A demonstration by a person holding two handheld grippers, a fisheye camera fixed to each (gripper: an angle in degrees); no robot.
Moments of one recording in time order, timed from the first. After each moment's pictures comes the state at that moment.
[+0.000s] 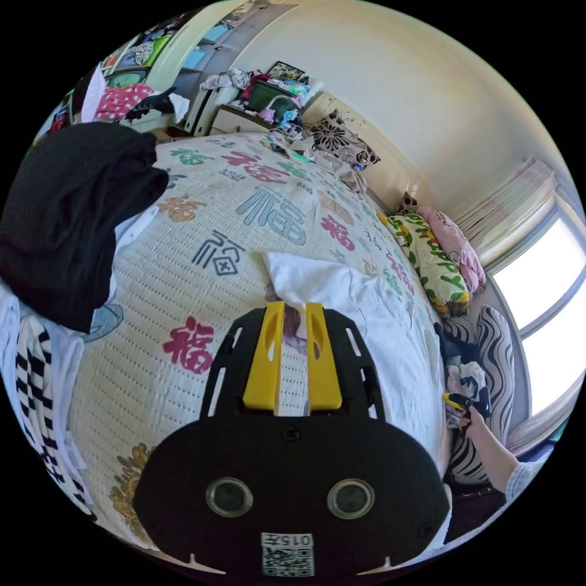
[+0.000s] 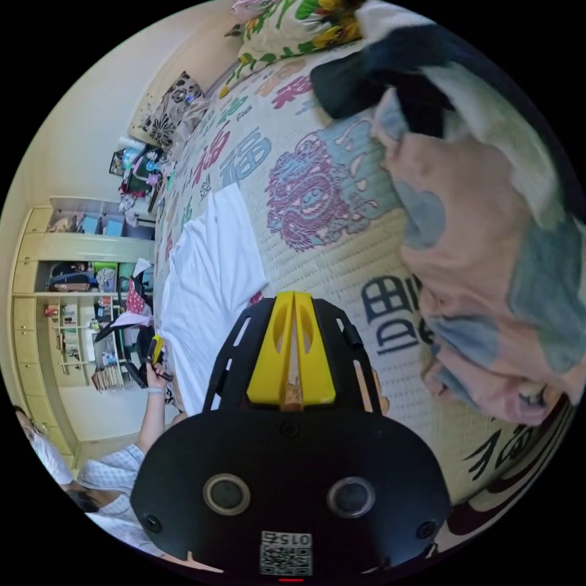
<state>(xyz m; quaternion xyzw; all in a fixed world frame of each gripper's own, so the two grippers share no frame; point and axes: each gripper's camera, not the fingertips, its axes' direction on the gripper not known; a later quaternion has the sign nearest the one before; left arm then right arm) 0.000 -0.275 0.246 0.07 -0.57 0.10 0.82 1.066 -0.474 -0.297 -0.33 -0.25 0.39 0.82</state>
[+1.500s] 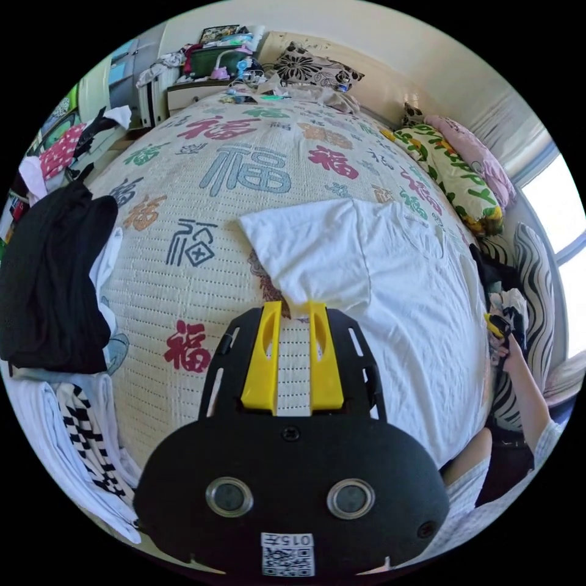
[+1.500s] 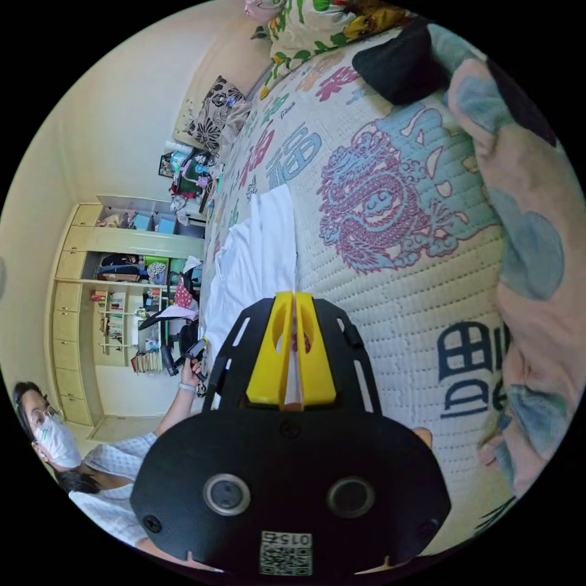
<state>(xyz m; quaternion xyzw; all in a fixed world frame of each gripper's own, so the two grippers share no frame) -0.120 -0.280 0.282 -0.11 -0.66 0.10 0.74 1.114 -0.448 -0.275 -0.26 -0.38 0.41 0.79</state>
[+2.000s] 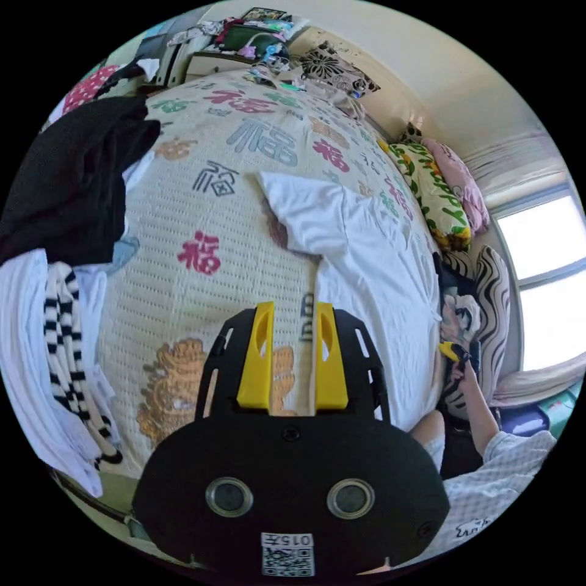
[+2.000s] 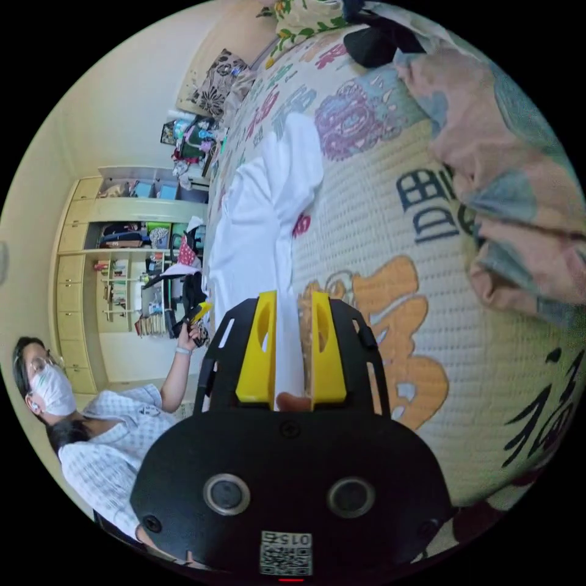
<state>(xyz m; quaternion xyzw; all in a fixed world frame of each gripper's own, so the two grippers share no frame) -0.144 -0.252 0.241 -0.10 -0.58 0.02 0.81 1.116 -0.389 -0.345 -0.28 -0.39 0.40 0.78</state>
